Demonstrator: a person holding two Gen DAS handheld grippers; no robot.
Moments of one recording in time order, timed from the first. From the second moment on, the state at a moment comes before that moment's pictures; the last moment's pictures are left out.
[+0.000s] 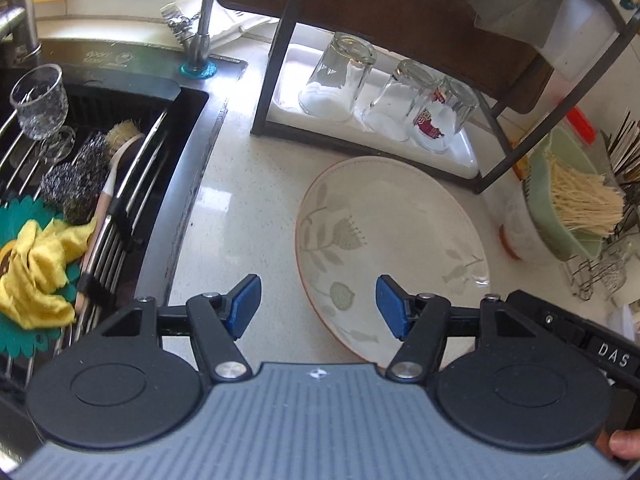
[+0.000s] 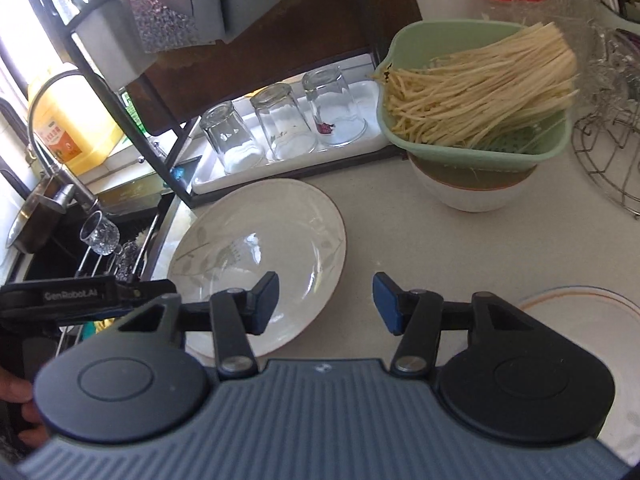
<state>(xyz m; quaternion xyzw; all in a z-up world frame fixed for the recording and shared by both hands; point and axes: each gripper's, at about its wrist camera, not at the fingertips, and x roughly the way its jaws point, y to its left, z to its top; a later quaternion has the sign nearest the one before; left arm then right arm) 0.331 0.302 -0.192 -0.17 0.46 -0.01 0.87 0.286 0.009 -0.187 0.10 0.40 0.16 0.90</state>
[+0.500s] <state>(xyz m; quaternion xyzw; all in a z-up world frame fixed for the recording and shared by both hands) 0.377 0.296 -0.215 -0.16 0.47 -0.02 0.87 0.325 0.018 -0.222 0.14 0.42 0.12 0.89</state>
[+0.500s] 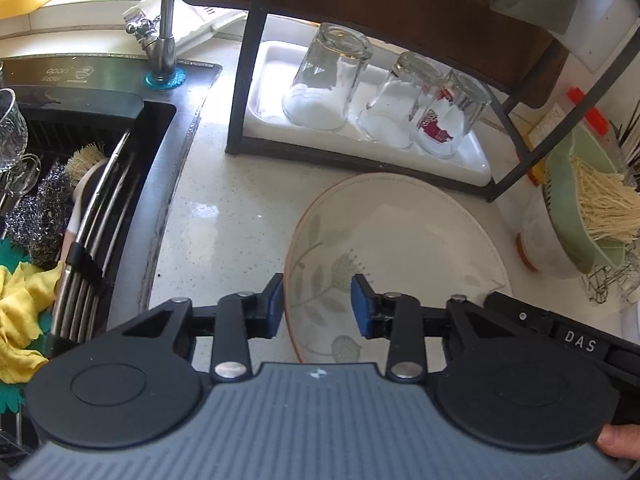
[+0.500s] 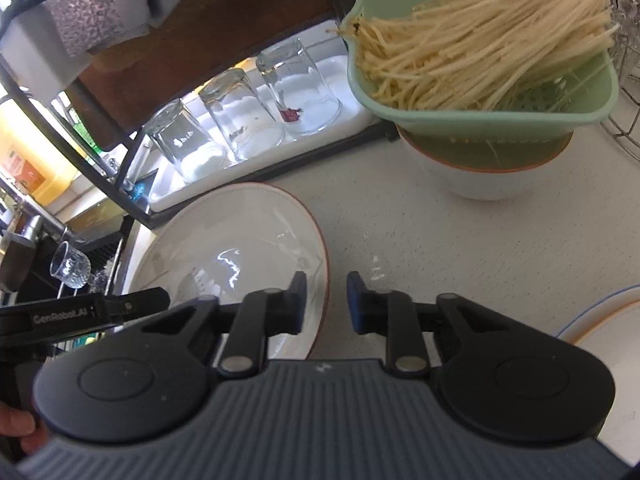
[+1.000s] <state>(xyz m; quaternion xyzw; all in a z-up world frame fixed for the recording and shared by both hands) 0.370 0.298 -0.208 -0.19 0.48 -0.03 0.85 0.318 0.008 -0.210 0.13 0.43 0.16 0.88</state>
